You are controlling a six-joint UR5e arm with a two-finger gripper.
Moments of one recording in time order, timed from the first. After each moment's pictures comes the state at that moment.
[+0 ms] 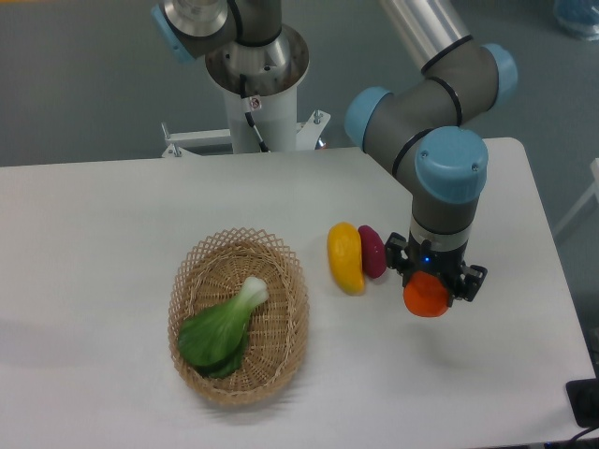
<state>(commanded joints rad) 2.58 -2.02 -1.50 -1.04 1.59 1.14</state>
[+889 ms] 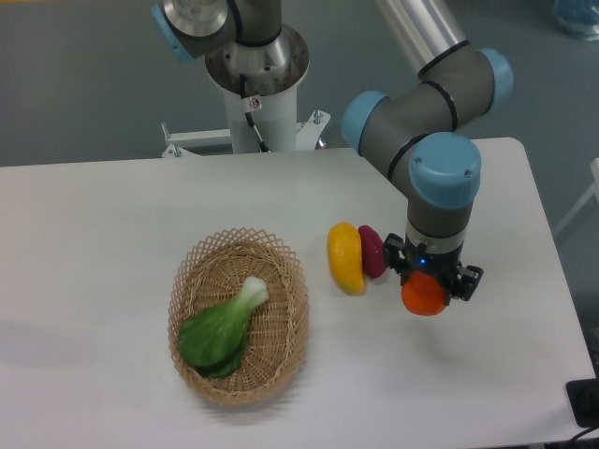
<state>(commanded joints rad) 2.56 -2.02 -1.55 -1.02 1.62 1.11</state>
